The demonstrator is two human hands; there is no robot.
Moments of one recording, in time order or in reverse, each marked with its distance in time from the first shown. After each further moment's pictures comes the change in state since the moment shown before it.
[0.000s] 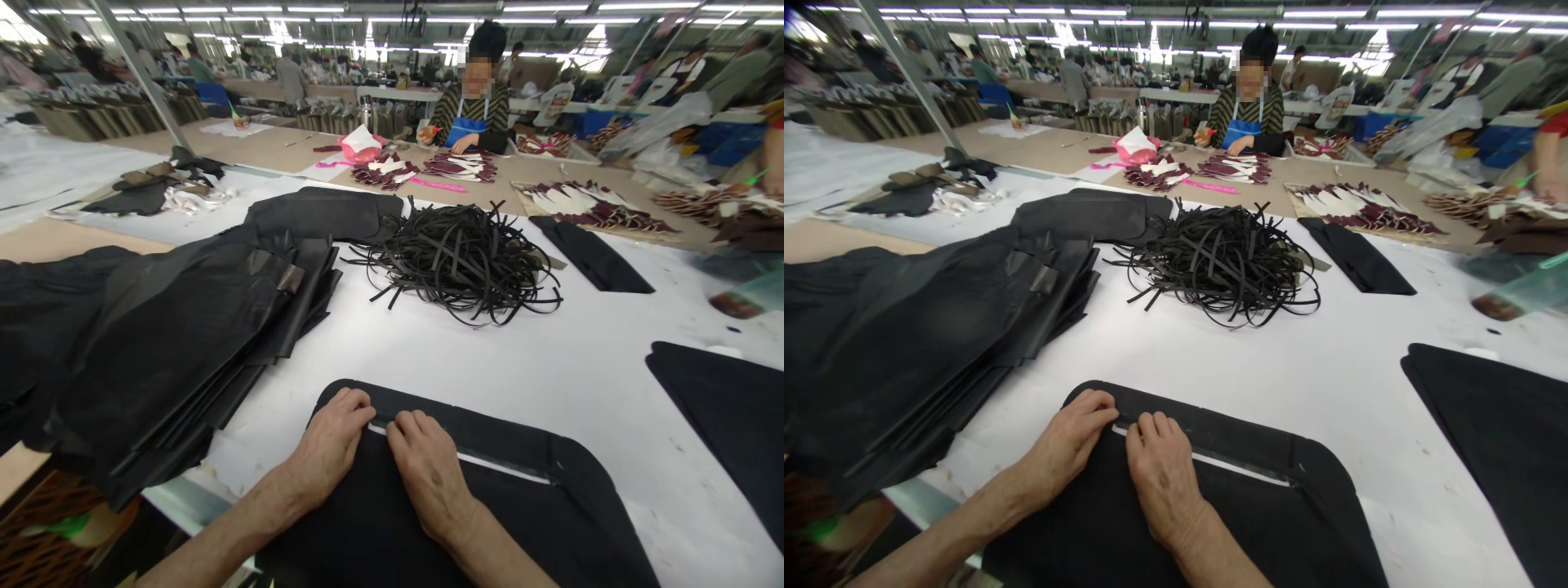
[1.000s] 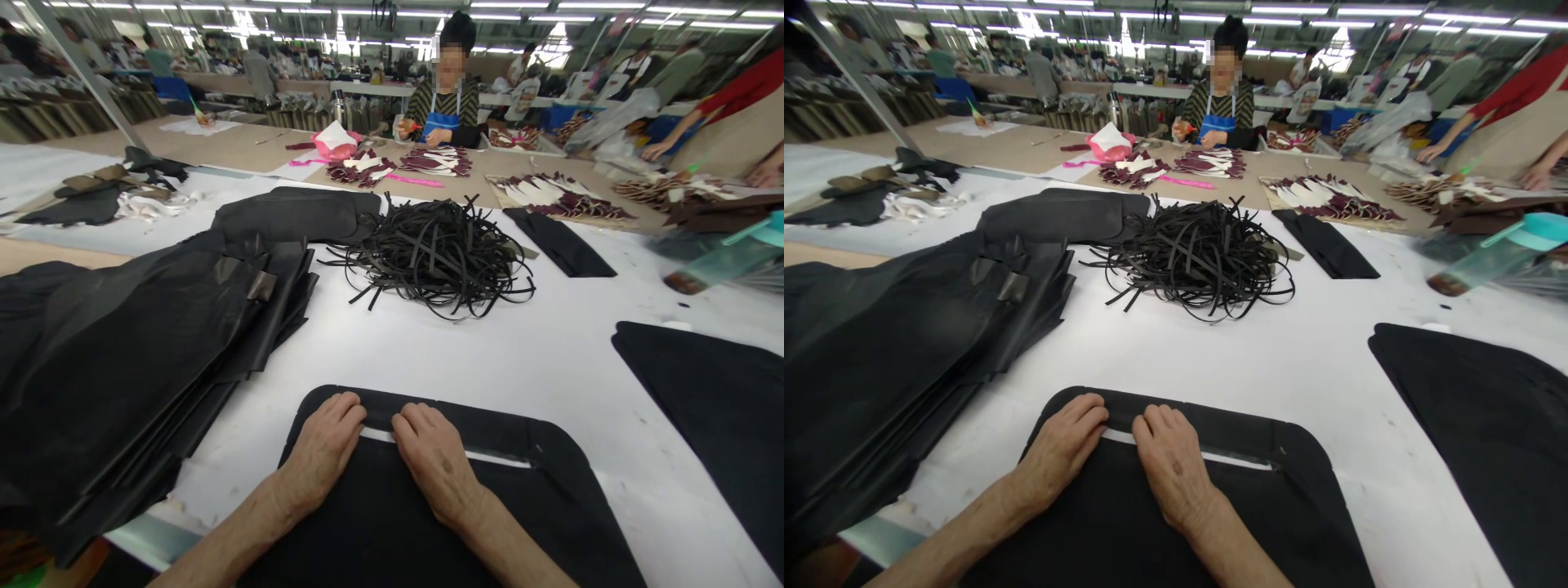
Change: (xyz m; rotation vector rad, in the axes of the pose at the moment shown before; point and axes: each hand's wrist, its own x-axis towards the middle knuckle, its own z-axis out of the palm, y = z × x) left_hand 0.010 -0.007 0.021 0.064 0.077 0.067; right_hand -0.009 0.029 -0.004 0.039 -0.068 0.080
